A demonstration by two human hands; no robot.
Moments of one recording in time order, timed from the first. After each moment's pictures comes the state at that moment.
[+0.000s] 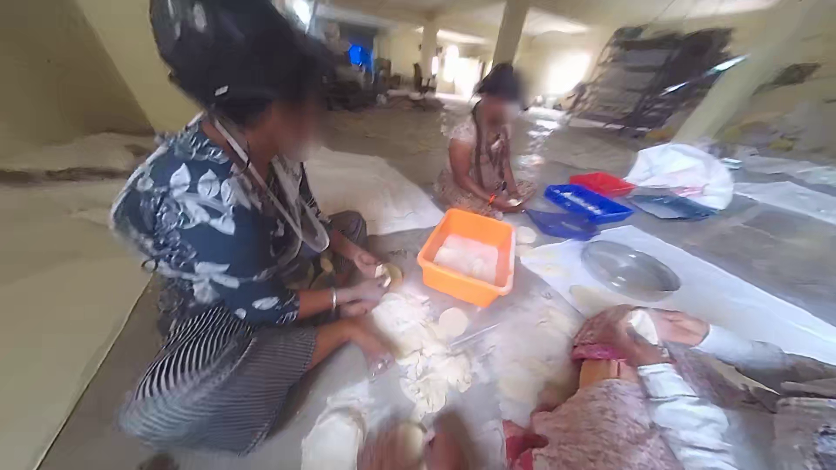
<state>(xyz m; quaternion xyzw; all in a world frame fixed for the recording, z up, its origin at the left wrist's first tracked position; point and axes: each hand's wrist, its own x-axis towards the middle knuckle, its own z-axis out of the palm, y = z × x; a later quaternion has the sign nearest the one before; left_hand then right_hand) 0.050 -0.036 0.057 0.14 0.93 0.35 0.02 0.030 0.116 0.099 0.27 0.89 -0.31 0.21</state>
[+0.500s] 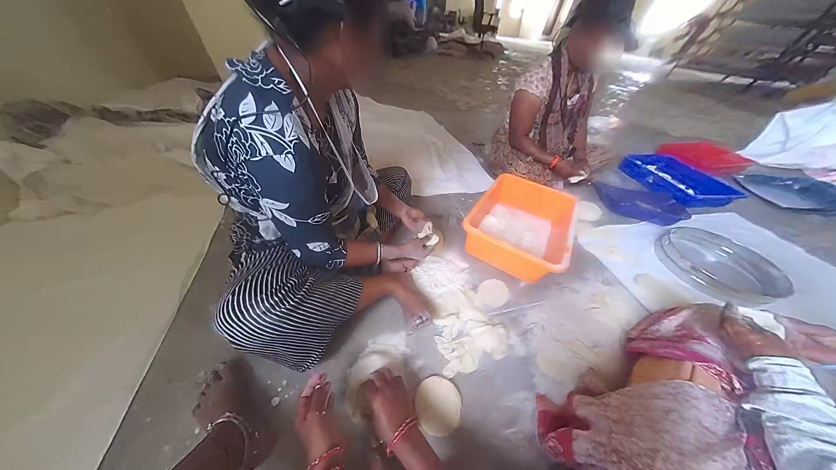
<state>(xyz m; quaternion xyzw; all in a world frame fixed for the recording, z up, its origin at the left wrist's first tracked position) 0.021 -0.141 0.105 -0.38 0.50 0.75 -0.19 0.004 -0.022 0.079 -0.19 0.94 -0.23 0.16</state>
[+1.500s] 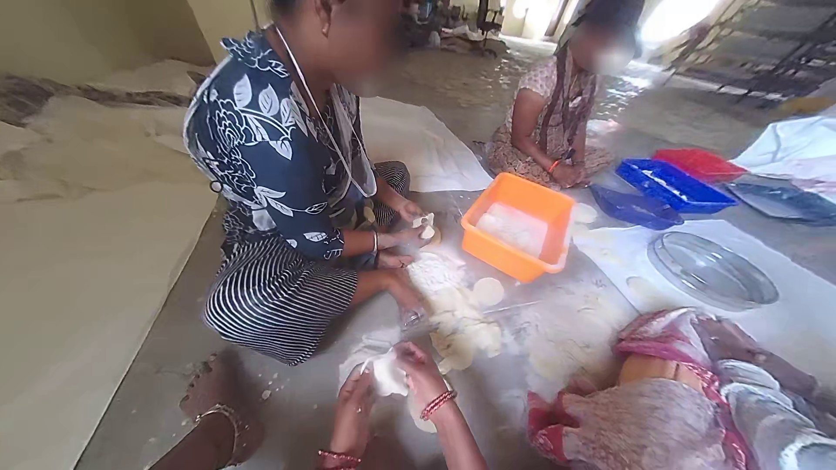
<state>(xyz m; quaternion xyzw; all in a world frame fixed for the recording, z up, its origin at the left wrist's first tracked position) 0.026 -0.097 0.105 -0.18 0.50 0.84 0.01 -0.013 0.037 0.142 0.13 0.62 -0.76 0.16</state>
